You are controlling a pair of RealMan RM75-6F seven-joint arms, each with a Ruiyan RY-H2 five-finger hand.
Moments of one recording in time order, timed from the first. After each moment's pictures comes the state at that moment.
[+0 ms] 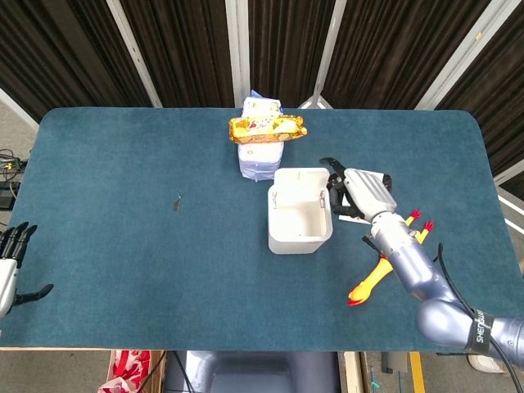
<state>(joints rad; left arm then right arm) -0.09 -1.09 -0.05 -1.66 1.40 1.41 0.08 0.94 -0.96 0.35 -1.97 -0.44 0.83 -0.18</state>
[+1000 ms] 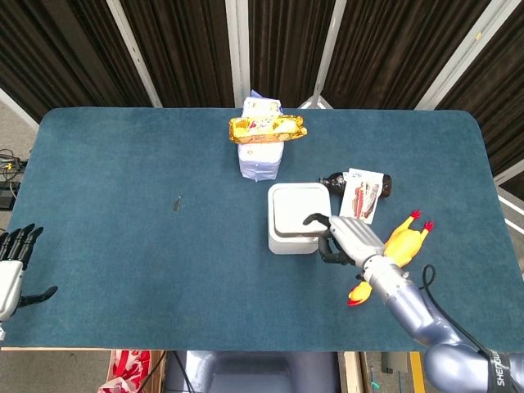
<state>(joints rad) -0.10 -1.09 -0.04 -1.67 1.41 1.42 0.10 0.90 -0.90 0.23 -2.22 -0.52 0.86 -0.18</state>
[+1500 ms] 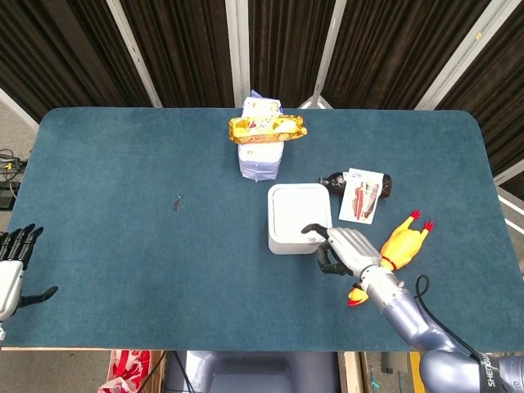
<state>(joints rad) -0.10 -1.09 -0.04 -1.67 1.41 1.42 0.10 0.89 -0.97 0.17 -2.21 -0.55 0.88 -0.19</state>
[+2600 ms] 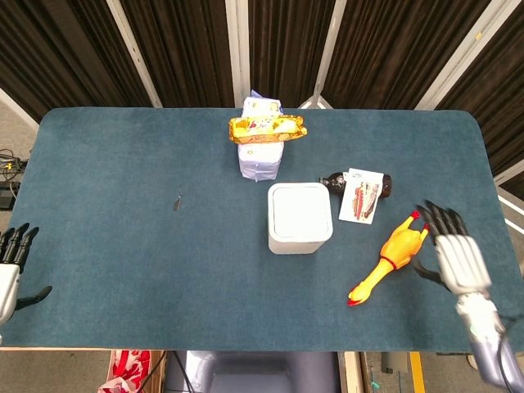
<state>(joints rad) -0.07 -1.12 -0.03 -1.62 1.48 1.51 0.17 0.34 -1.06 -0.06 -1.75 -1.31 1.46 0.01</state>
